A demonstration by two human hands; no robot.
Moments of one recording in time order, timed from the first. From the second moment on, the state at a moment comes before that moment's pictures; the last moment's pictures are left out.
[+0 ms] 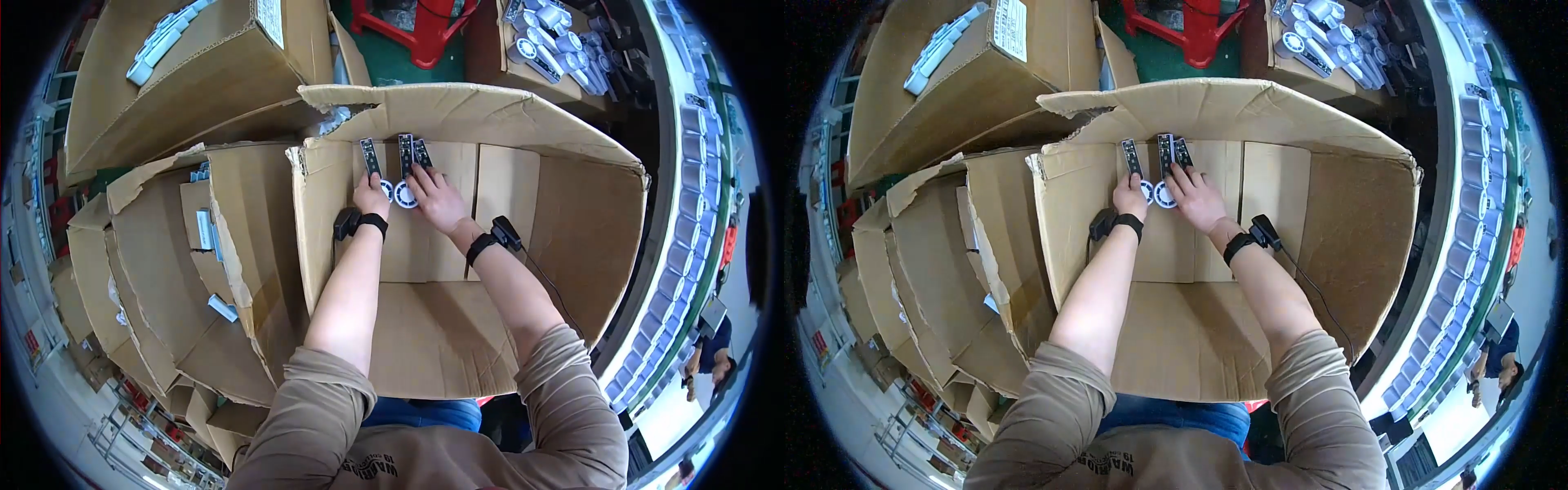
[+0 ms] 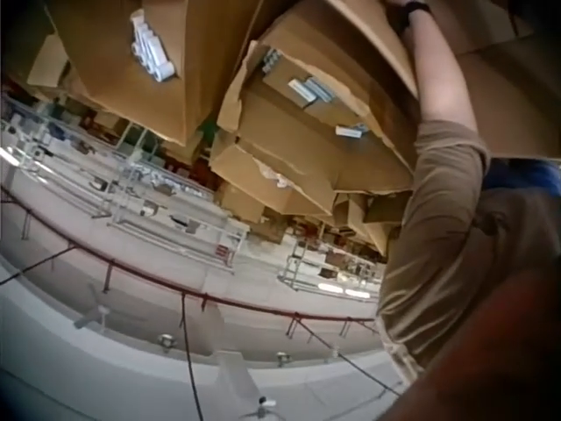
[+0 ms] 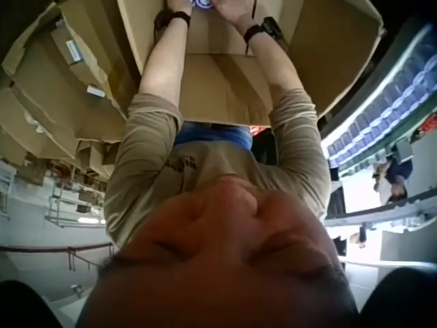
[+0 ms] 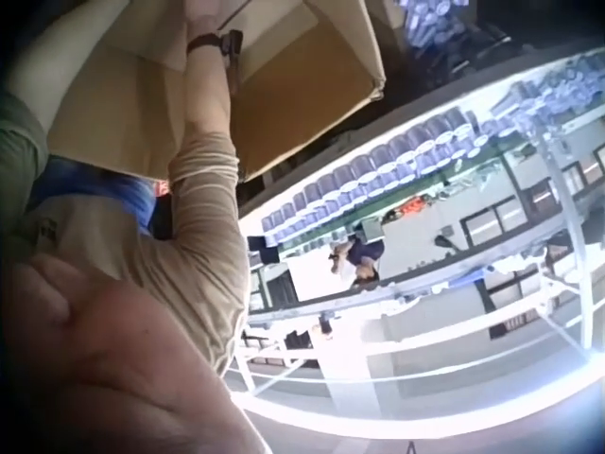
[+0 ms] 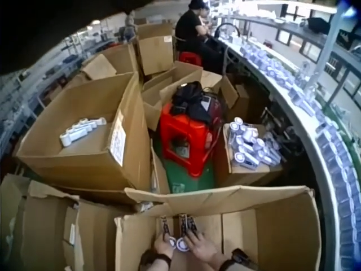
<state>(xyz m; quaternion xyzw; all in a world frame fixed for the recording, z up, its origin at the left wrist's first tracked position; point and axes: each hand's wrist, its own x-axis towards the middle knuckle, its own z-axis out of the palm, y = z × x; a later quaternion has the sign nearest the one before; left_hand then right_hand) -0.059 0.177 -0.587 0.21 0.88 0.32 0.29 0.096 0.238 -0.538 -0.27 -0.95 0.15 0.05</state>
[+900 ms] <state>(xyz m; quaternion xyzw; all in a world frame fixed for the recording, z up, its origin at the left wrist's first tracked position) -0.013 0.168 -0.538 0.58 0.80 -0.03 0.16 0.151 0.187 -0.530 -0.58 -0.72 0.37 0.03</state>
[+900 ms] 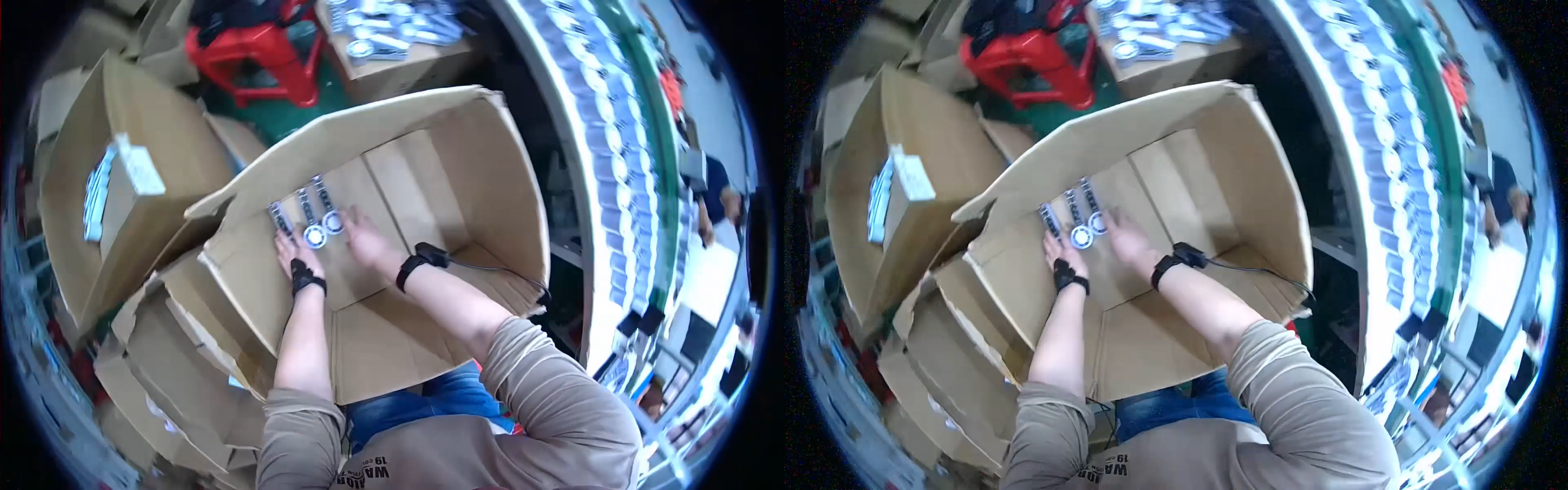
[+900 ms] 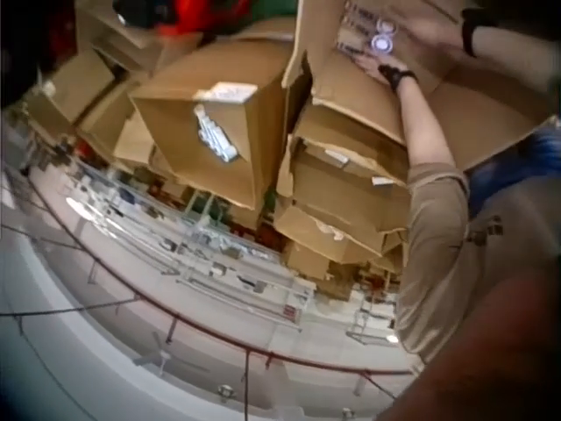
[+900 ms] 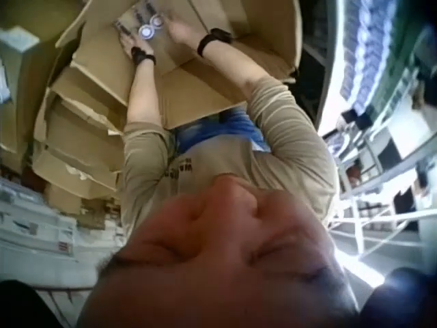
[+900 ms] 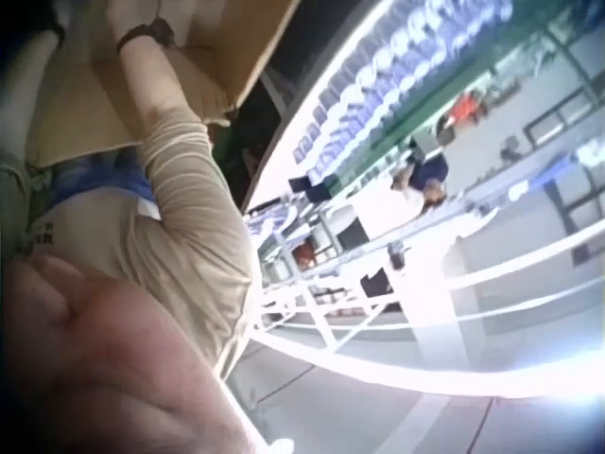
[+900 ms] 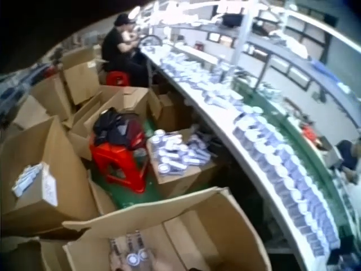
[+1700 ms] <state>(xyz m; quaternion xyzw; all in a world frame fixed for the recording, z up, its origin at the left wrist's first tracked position) 0.164 0.056 -0.197 0.48 0.64 0.18 0.57 0.671 -0.004 -0.234 -0.87 -0.48 0.04 0.10</state>
